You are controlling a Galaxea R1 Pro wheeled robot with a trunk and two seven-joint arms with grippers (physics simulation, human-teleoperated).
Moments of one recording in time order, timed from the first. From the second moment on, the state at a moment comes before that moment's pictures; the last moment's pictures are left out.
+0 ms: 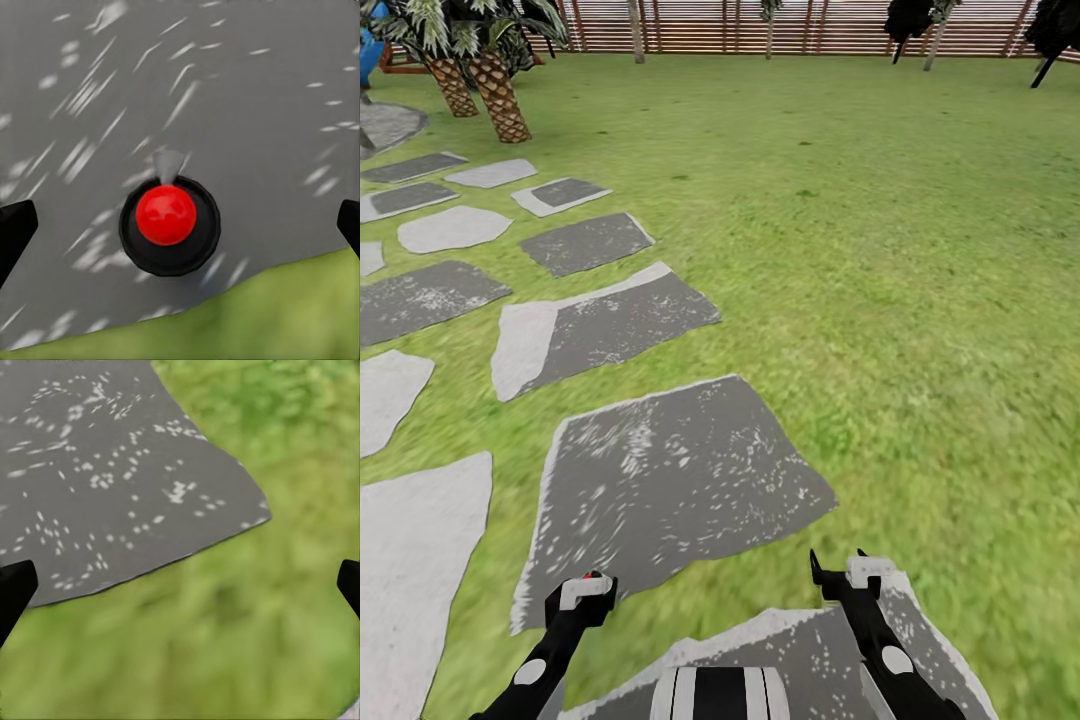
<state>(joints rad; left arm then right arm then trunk) -0.42 0.02 0.08 -0.47 -0.02 -0.35 -0.02 -0.40 -0.01 0.00 -0.60 0.00 -0.44 0.00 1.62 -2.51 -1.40</state>
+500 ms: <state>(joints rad) -0.42 0.03 0.08 -0.47 -0.02 -0.35 -0.02 -0.40 -0.01 0.00 -0.59 0.00 -0.44 0.00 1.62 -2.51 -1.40</state>
